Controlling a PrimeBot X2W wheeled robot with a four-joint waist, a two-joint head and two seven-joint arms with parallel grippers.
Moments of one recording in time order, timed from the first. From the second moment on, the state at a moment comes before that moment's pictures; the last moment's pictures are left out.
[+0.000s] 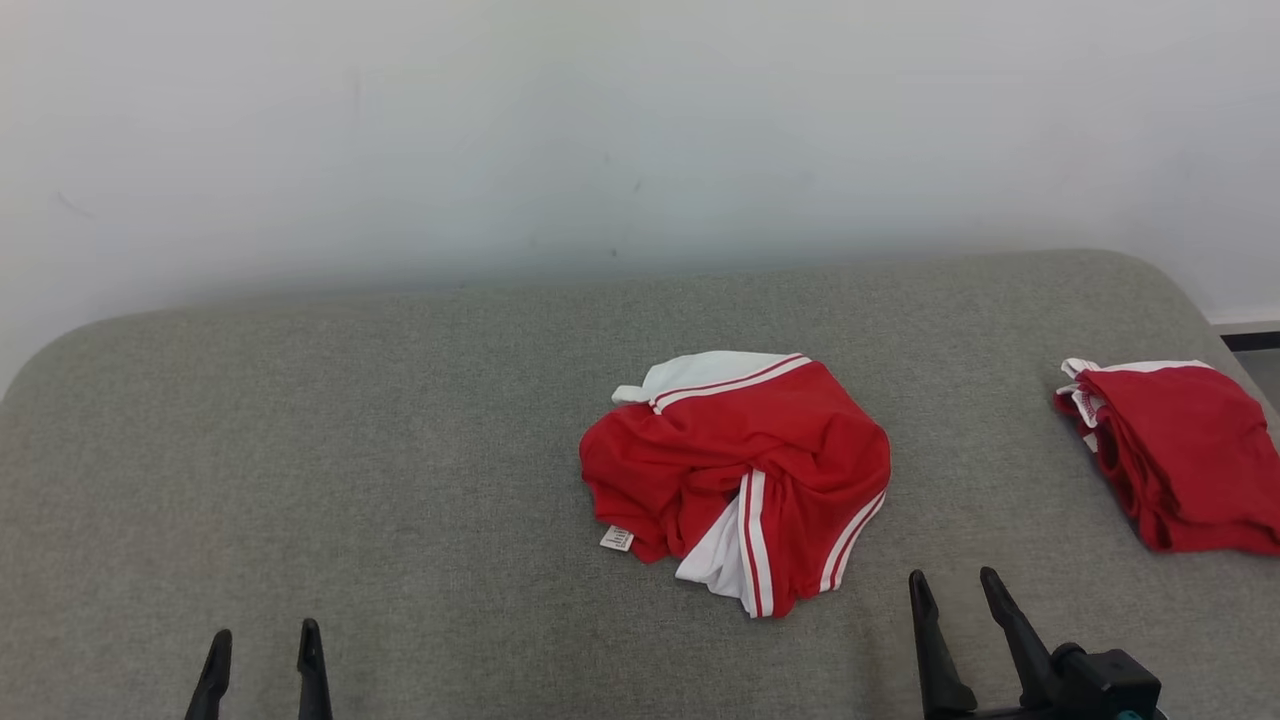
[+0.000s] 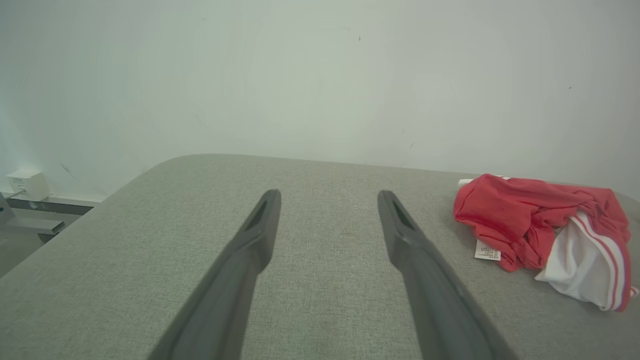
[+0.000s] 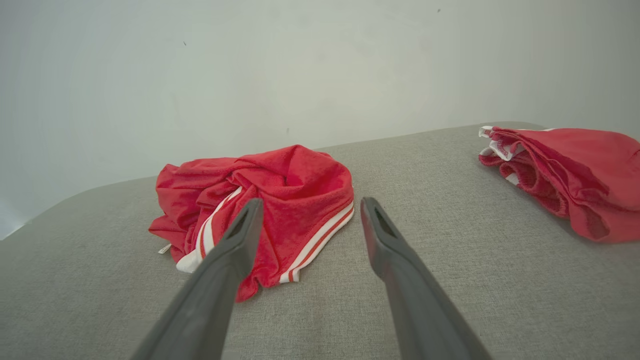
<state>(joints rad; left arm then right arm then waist) 0.16 0.09 0.04 0.01 -0.18 0.00 -0.26 0.00 -0.05 0.09 0.29 0.23 0.13 -0.26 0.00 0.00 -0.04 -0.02</state>
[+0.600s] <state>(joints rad) 0.12 0.06 0.05 0.01 -0.15 -0.04 -0.26 -0.31 -0.05 0.07 0.67 0.21 0.13 0.02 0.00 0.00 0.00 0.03</state>
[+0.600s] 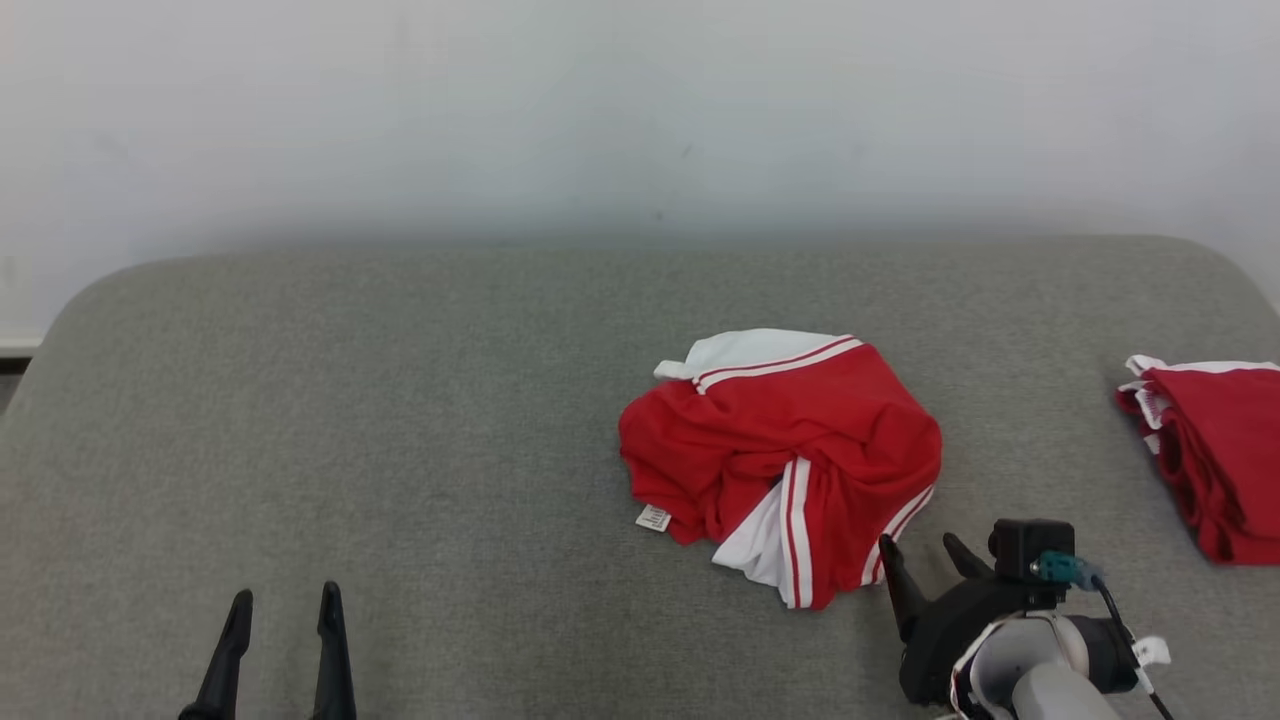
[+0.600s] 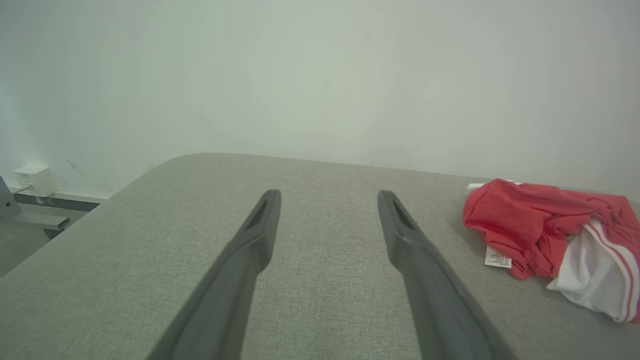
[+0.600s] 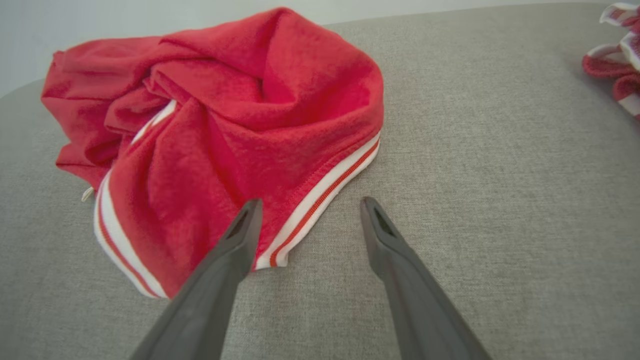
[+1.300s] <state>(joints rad) 0.08 0.05 0.04 0.04 -0.15 -0.05 -0.26 -0.54 -0.06 0.09 1.05 0.22 0.13 0.01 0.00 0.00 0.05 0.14</state>
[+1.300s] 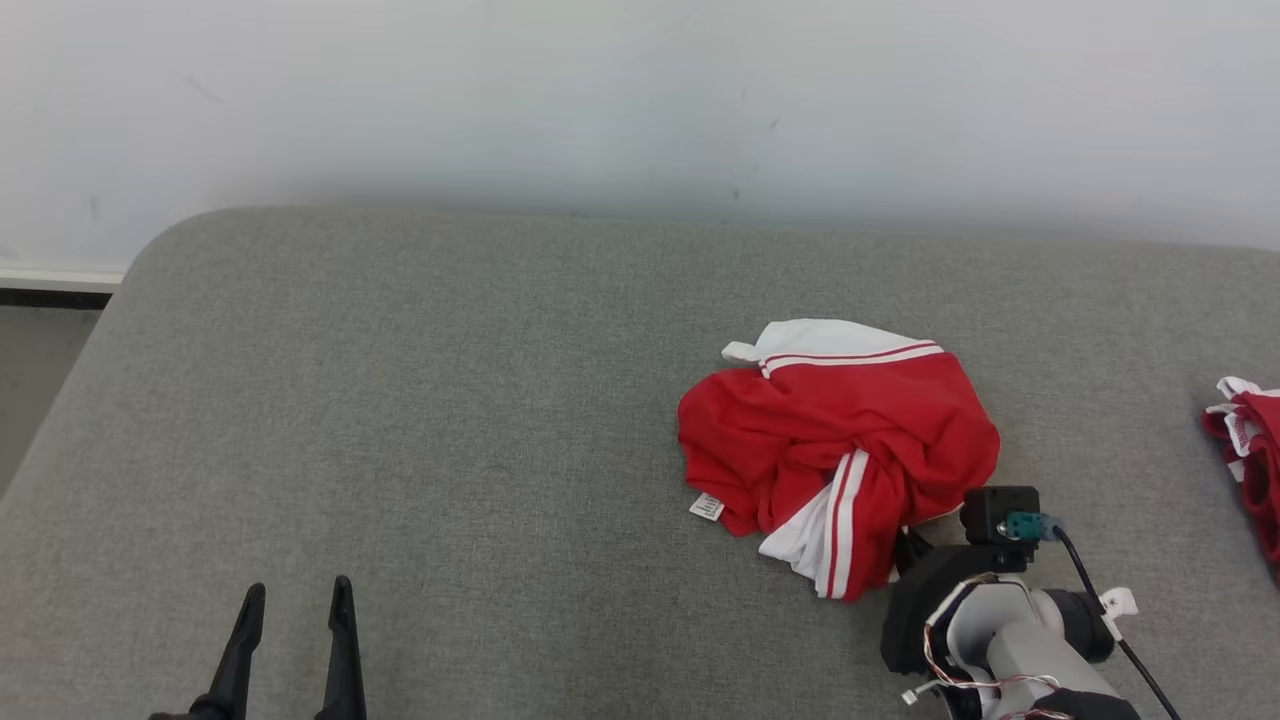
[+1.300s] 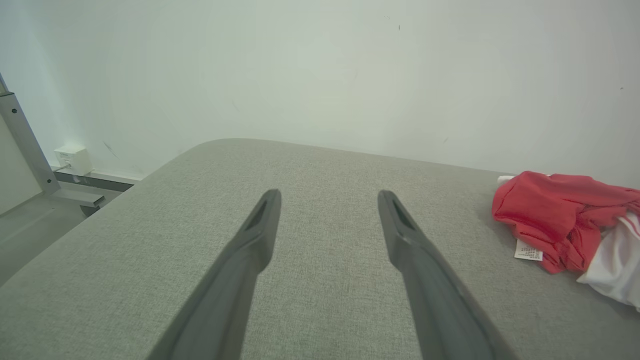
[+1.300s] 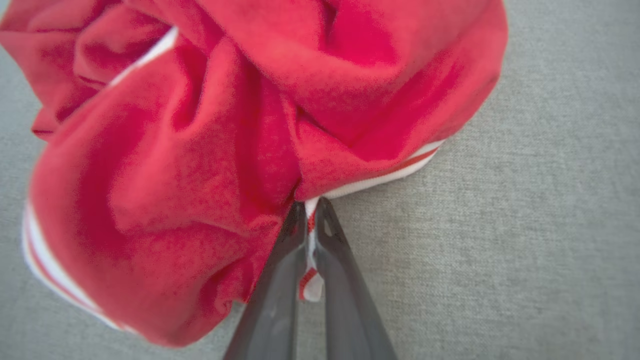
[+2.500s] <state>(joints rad) 0.10 0.05 0.03 0.01 -0.16 -0.04 -0.26 -1.09 -0.06 0.61 0.78 0.92 0.13 -0.26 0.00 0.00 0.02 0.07</state>
